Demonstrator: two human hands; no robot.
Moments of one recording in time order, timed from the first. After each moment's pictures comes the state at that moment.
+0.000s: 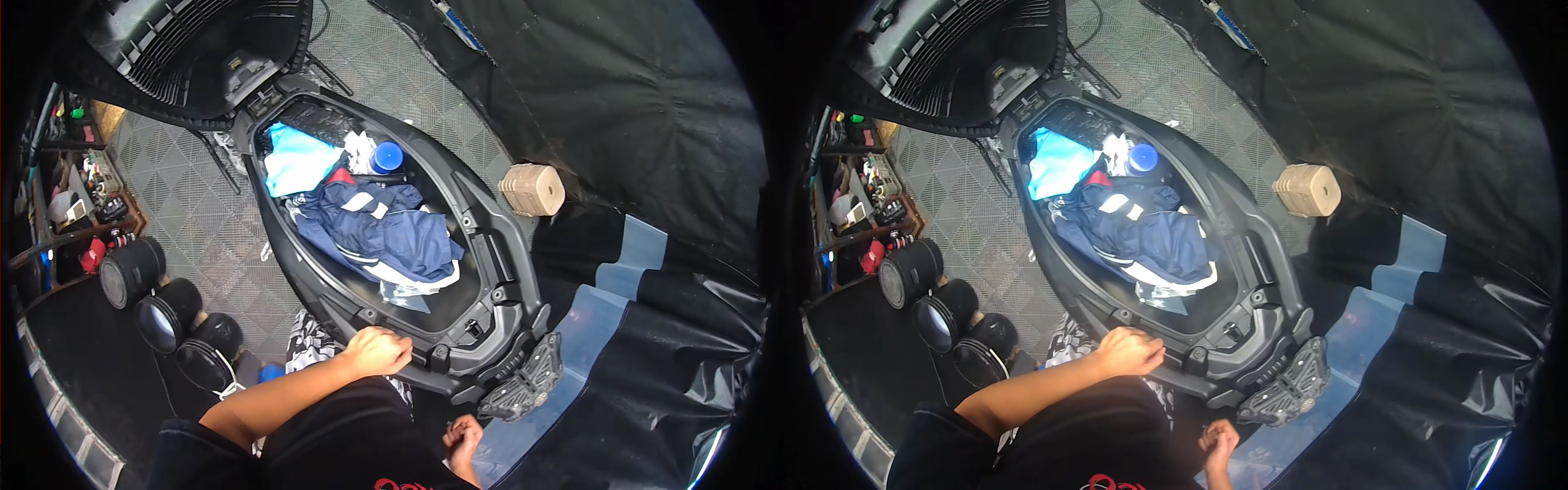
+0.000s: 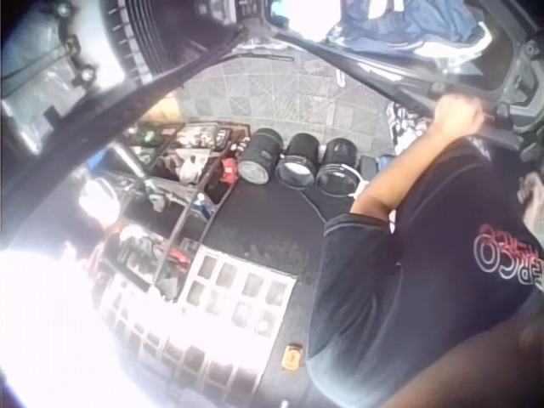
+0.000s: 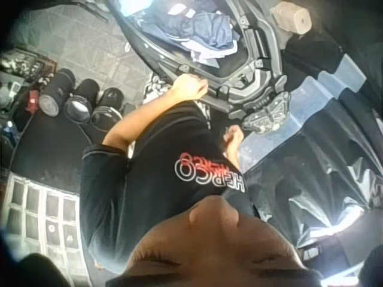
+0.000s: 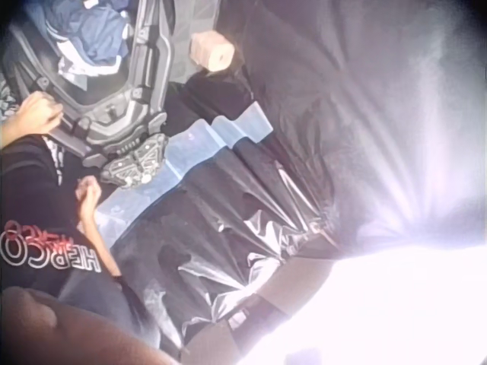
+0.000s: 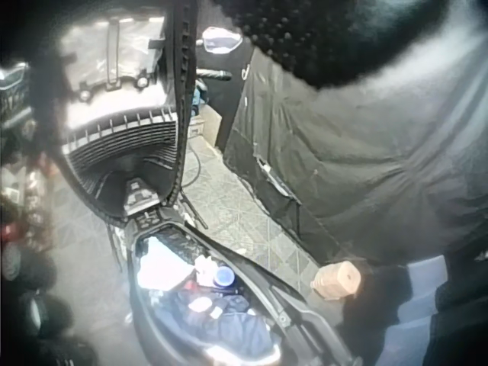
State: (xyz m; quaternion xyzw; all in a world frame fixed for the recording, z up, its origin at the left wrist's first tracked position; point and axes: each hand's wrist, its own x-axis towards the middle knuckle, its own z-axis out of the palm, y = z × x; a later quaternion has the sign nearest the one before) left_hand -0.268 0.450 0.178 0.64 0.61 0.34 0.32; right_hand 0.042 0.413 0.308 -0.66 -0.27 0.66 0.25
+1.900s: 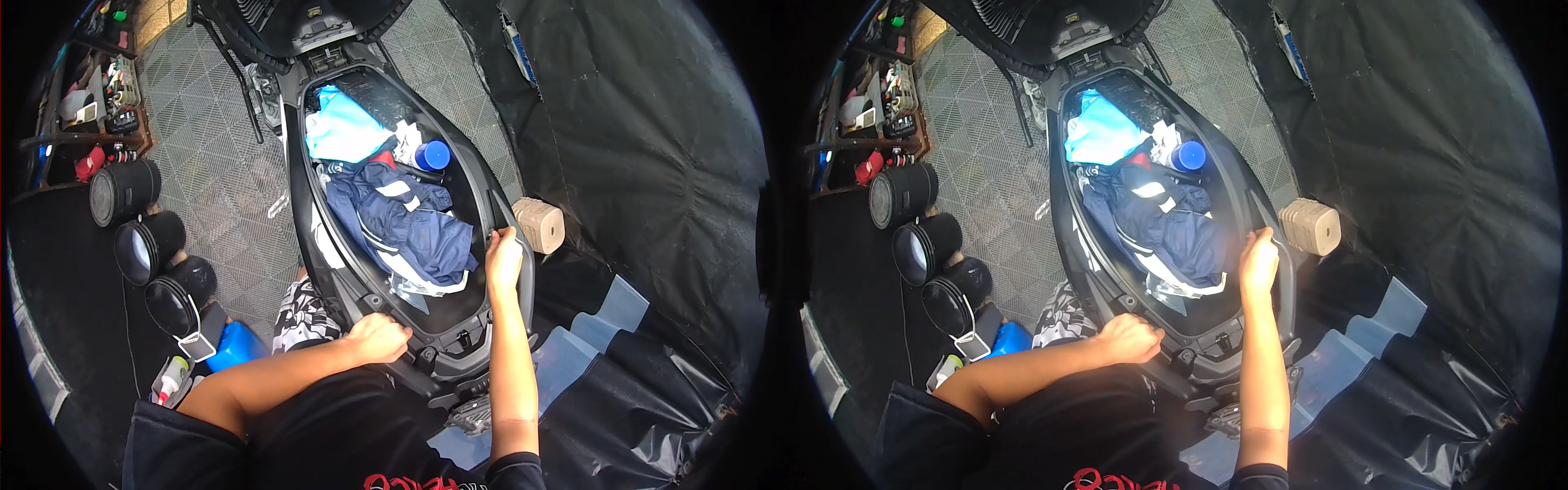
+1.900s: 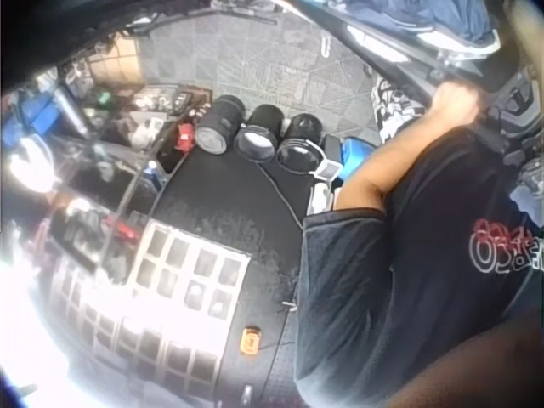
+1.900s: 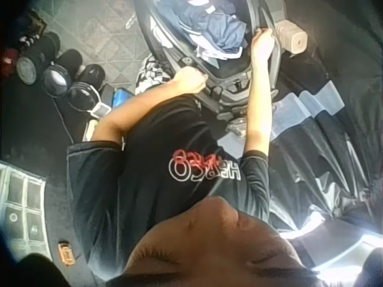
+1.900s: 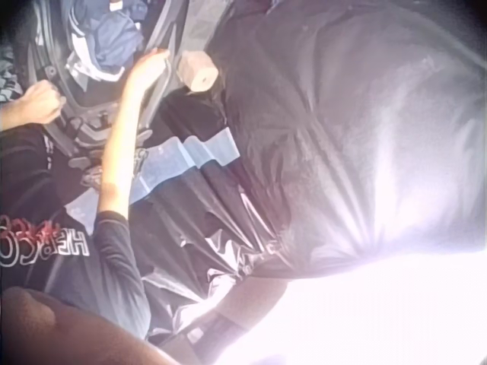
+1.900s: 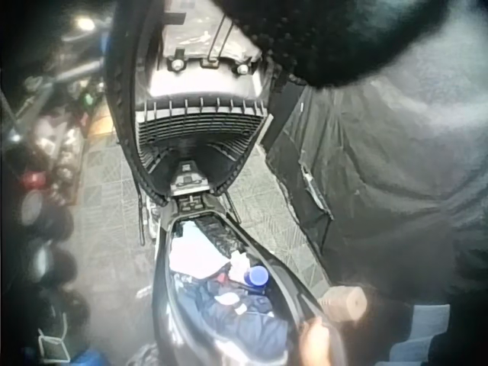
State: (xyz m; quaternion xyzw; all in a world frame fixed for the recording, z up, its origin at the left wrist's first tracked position) left_hand -0.262 0.446 0.175 0.62 0.64 0.26 0.38; right_hand -0.199 0.741 0.168 -0.46 -0.88 0.09 -0.01
